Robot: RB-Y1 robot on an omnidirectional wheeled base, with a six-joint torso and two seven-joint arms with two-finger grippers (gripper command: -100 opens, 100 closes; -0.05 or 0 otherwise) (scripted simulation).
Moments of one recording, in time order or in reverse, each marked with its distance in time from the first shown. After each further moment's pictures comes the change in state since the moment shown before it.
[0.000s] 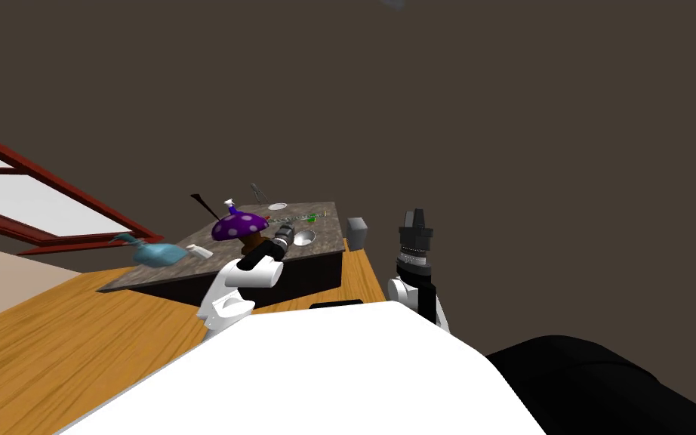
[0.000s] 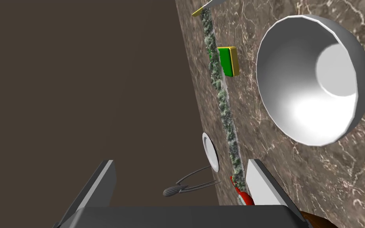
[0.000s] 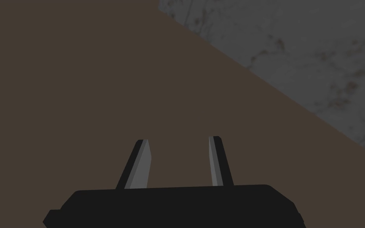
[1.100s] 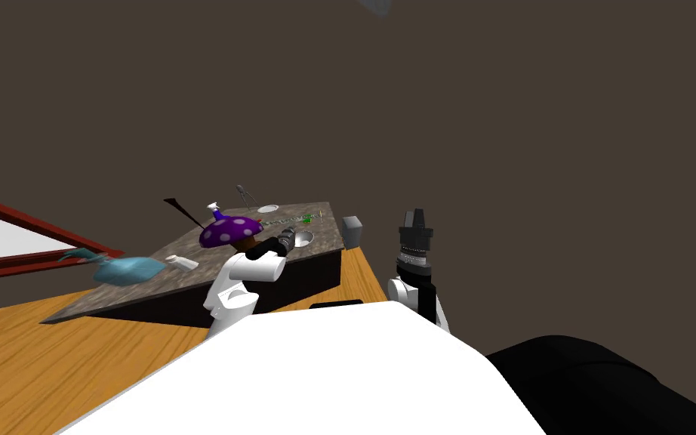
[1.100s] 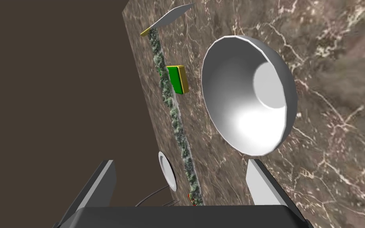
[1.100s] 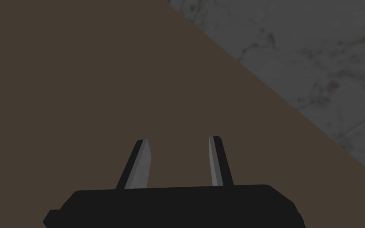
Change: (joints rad) left arm -0.067 0.006 -0.007 0.013 0.009 0.283 0.071; right arm 0.000 0.000 0.000 0.000 0.000 0.000 0.000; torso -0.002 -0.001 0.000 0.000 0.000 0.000
